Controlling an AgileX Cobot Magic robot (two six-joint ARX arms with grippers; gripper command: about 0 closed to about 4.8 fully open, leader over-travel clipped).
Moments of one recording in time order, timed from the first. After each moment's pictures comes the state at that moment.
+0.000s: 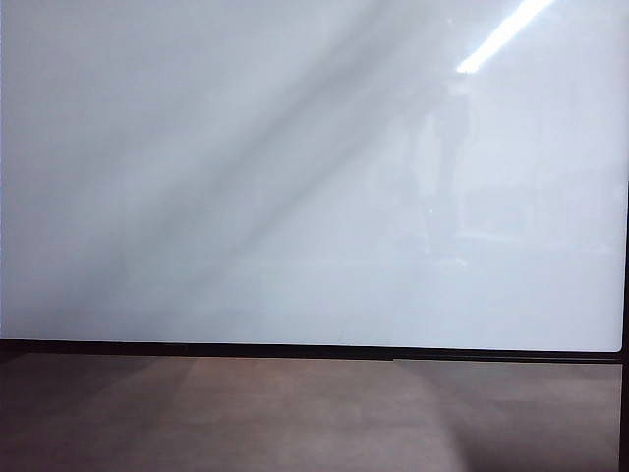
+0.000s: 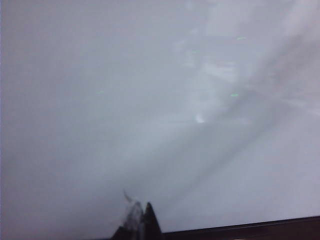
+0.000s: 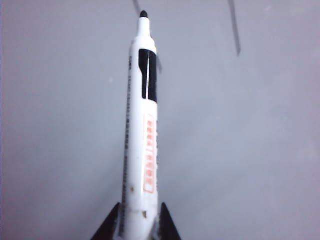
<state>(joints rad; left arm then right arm) 0.00 0.27 0.42 -0.02 0.19 -0.04 0.43 1.06 0.98 0.24 0.08 0.22</state>
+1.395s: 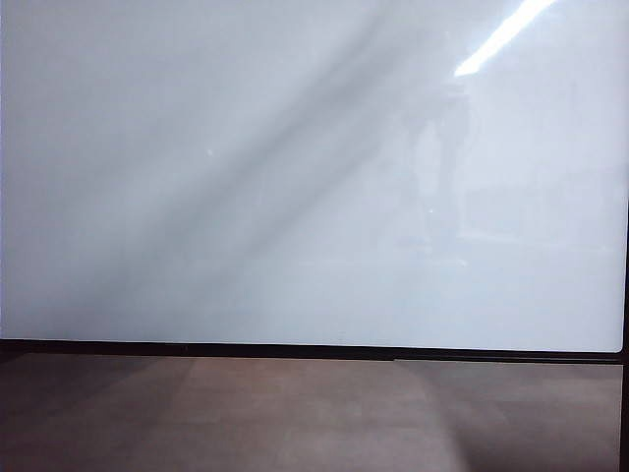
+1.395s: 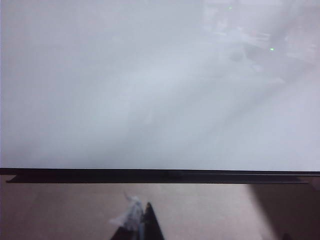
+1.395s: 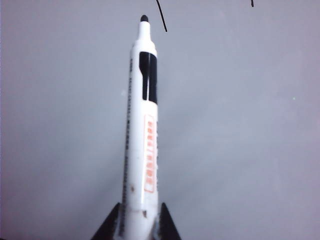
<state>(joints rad) -0.09 0.00 0.01 0.05 0.01 -0.04 0.43 1.06 0.93 0.24 0.05 0.23</state>
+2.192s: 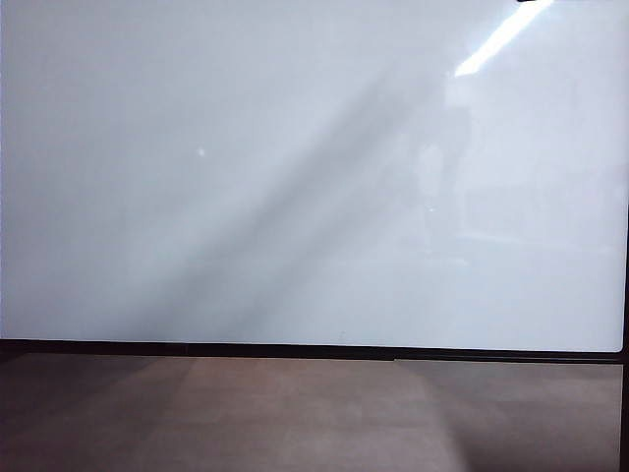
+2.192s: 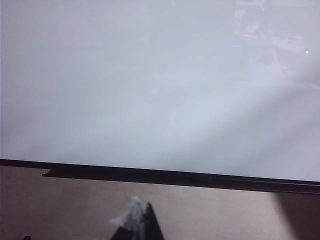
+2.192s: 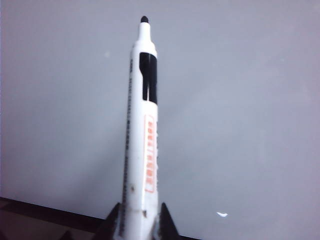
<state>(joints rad) 0.02 0.00 0.01 0.05 0.03 -0.04 0.43 0.89 0.65 0.27 0.07 0.21</state>
